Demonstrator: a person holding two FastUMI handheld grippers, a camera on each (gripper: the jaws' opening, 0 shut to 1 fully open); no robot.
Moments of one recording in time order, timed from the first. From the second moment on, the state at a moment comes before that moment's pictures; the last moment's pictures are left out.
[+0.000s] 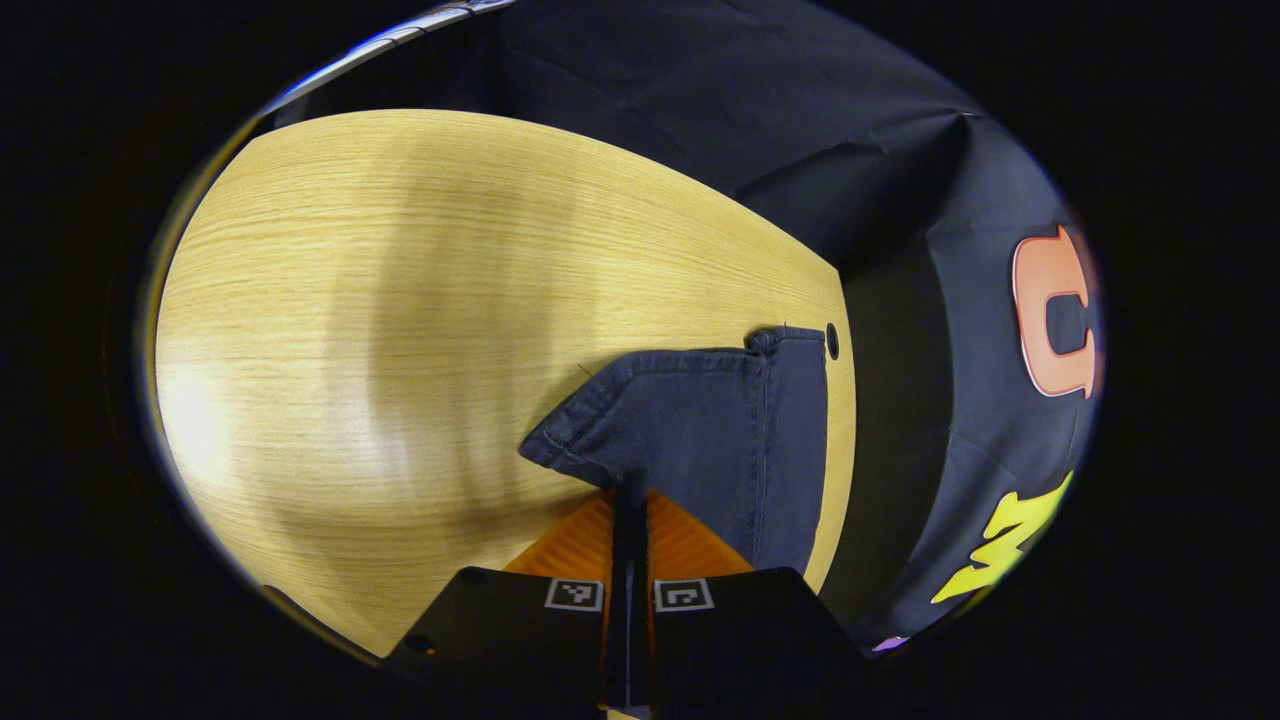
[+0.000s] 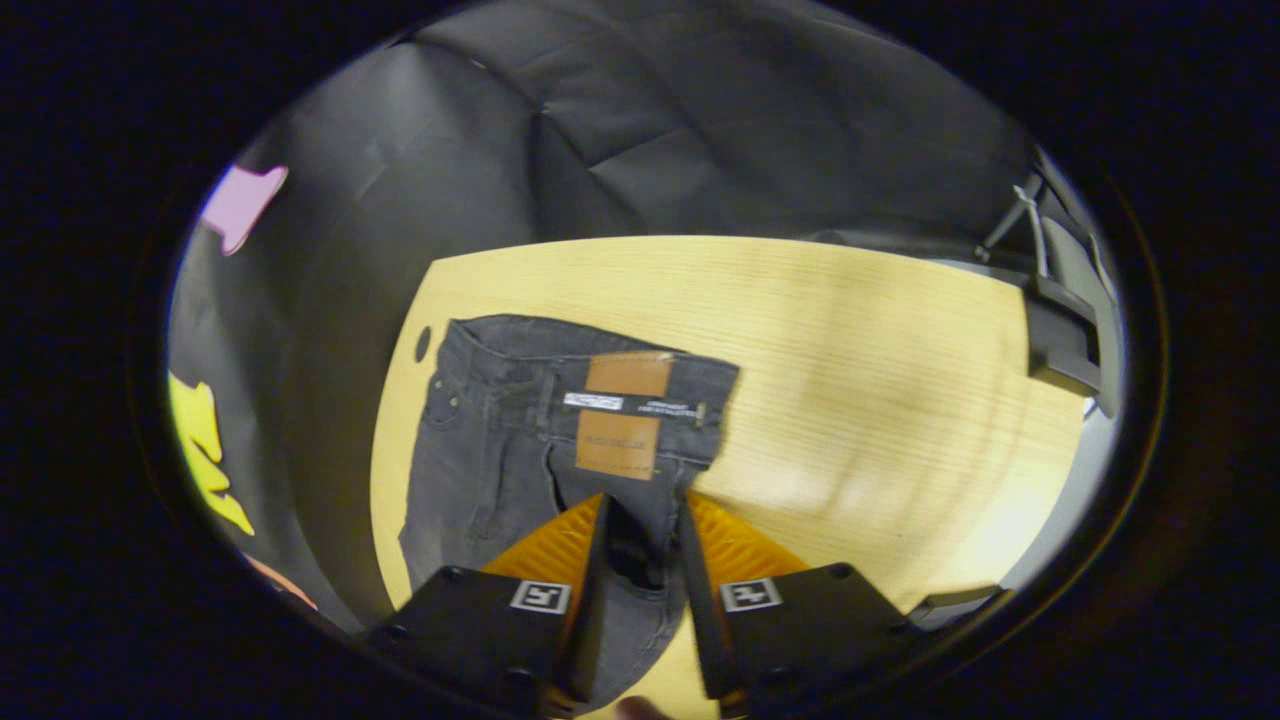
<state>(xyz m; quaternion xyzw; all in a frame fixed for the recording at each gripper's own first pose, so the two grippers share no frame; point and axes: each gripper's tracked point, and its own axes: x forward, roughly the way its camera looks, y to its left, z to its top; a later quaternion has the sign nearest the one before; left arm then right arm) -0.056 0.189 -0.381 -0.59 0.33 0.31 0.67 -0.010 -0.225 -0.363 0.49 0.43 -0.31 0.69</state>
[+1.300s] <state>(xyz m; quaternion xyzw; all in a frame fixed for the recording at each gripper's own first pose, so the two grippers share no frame) 0.044 0.196 -0.268 -0.63 0.37 0.25 0.63 0.077 -0.188 -0.259 0.59 0.42 -0.20 0.66</state>
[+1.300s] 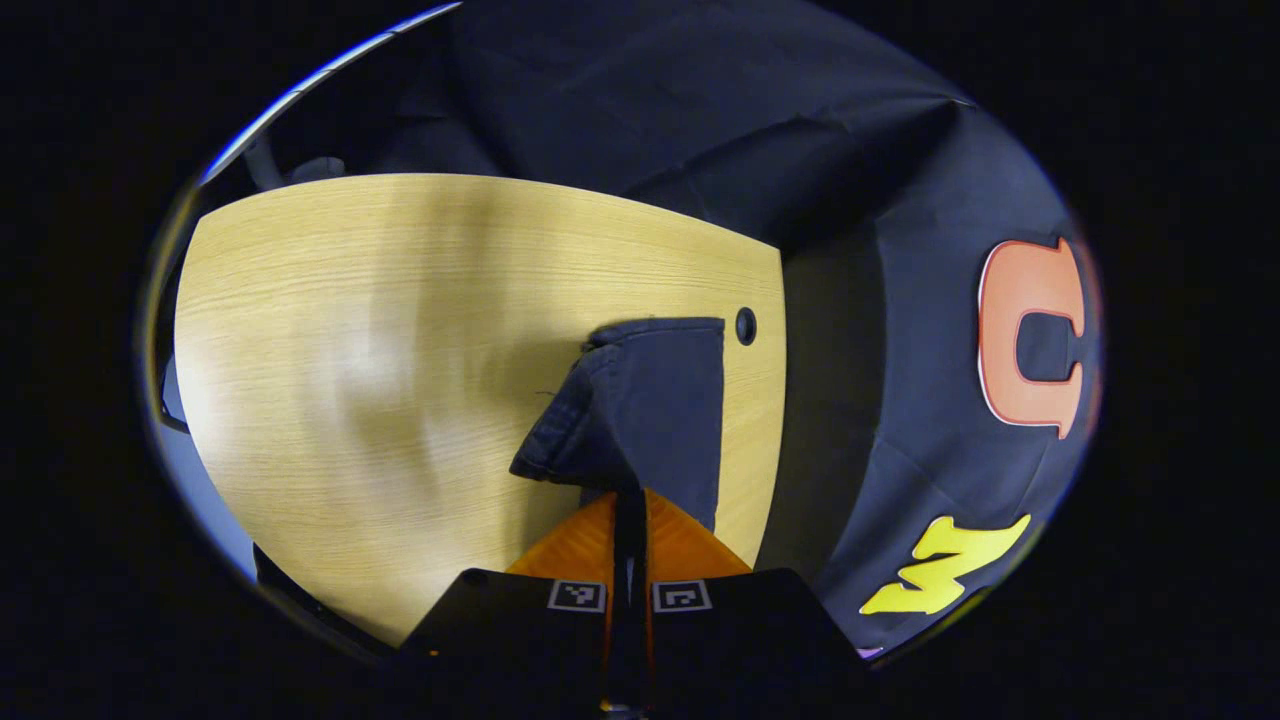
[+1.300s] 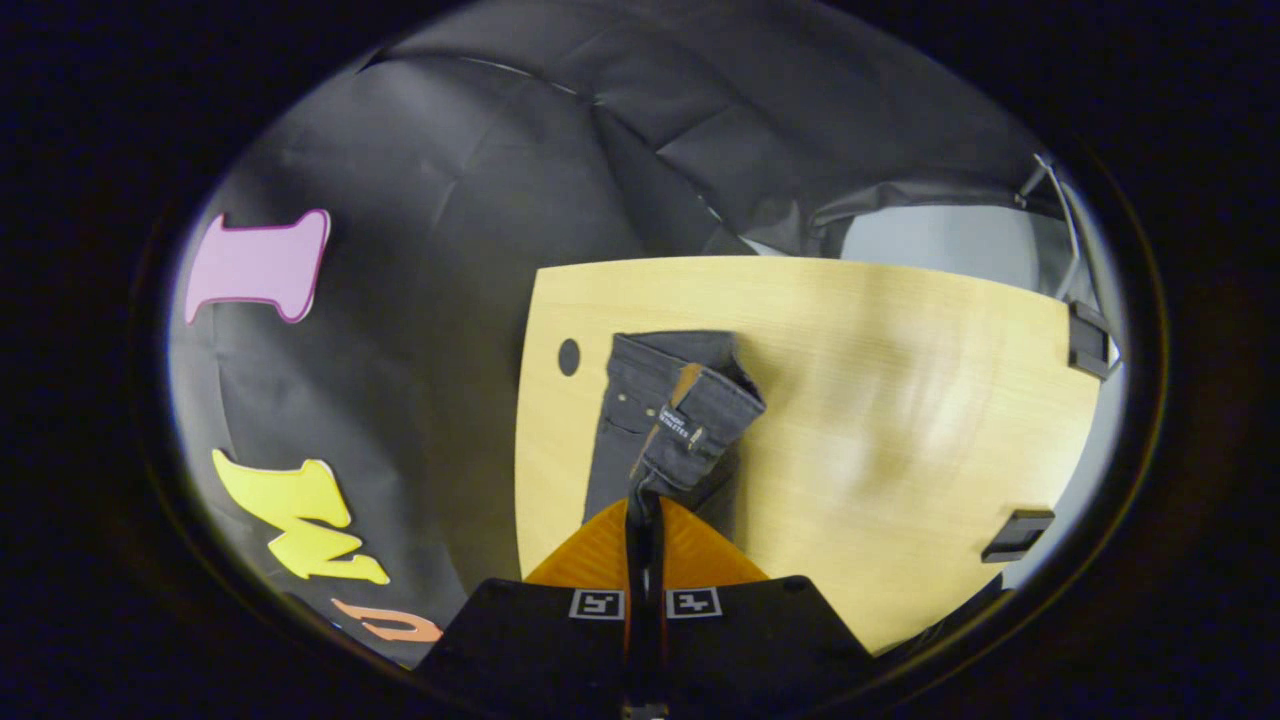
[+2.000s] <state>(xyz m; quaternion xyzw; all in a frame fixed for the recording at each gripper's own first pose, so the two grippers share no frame) 0.194 0.192 -0.334 -0.61 0.43 0.24 0.63 0.161 -0.178 -0.301 0.59 0.44 -0.19 0.65</state>
